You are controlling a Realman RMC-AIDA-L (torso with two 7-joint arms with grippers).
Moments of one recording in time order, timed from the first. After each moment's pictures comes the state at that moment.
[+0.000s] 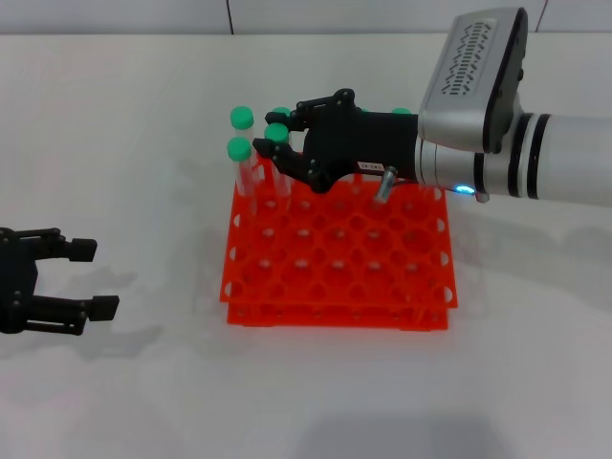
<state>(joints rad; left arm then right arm) -0.32 -1.96 0.71 1.04 2.11 1.86 -1.60 0.65 2.02 -1.89 -0.82 -1.03 -0.71 1.18</state>
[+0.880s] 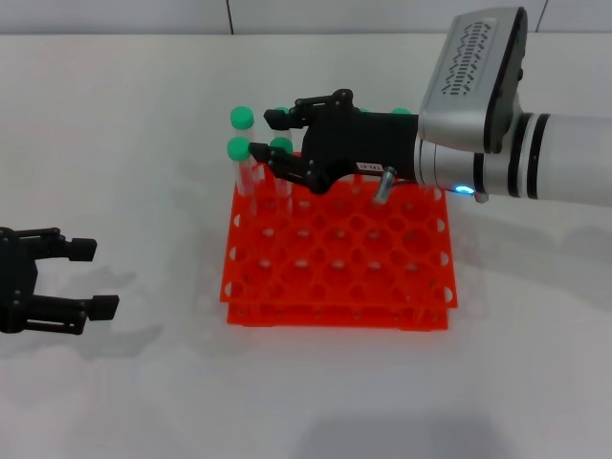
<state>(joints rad) -0.32 -1.96 0.71 1.04 2.11 1.86 -1.60 0.65 2.02 -1.89 -0.82 -1.03 -0.72 1.18</state>
